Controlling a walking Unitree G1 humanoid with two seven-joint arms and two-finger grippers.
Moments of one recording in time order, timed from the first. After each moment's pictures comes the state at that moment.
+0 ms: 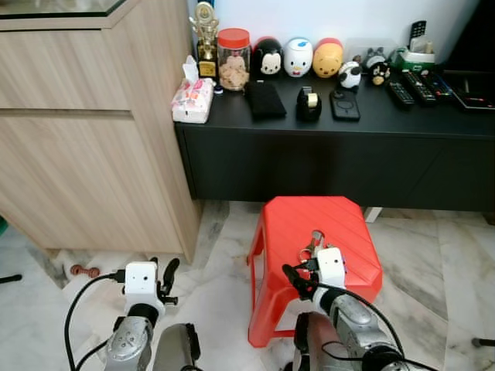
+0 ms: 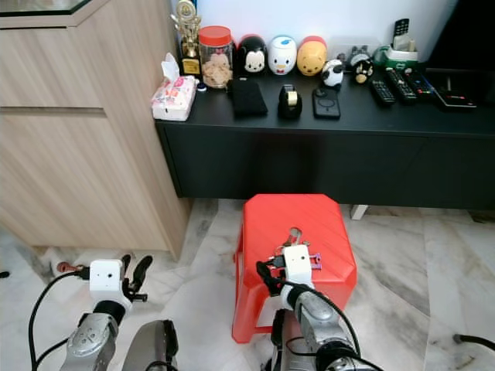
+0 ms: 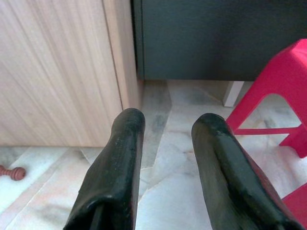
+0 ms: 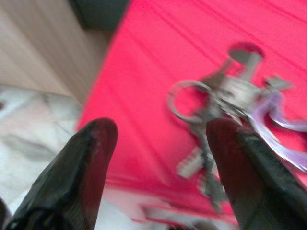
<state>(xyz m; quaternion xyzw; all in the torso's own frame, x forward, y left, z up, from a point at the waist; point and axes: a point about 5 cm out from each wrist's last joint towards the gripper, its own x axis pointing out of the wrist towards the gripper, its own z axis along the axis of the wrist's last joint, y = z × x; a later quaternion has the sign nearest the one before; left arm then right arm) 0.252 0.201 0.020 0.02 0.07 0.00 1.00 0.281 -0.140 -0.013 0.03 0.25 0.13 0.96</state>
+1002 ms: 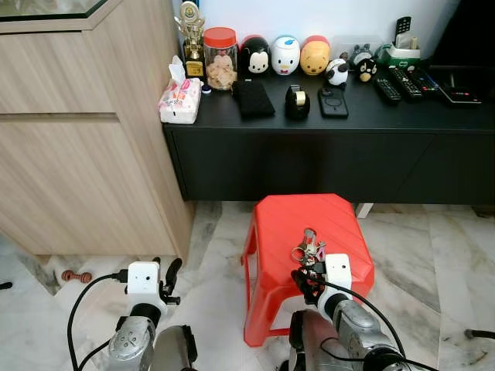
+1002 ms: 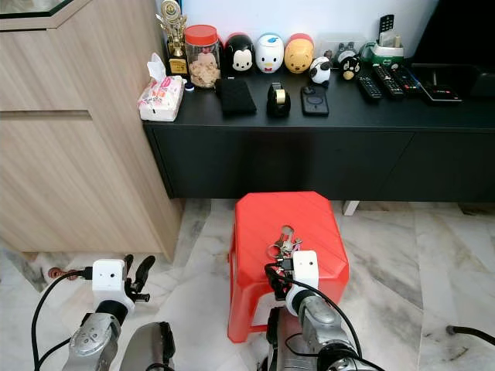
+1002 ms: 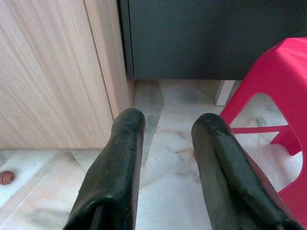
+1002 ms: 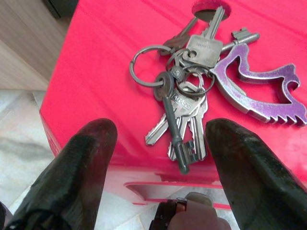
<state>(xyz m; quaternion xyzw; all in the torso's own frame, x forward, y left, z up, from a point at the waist) 0.252 0.196 0.018 0.01 0.07 0.00 1.00 0.275 -0.143 -0.022 0.06 0.29 0.10 0.95</state>
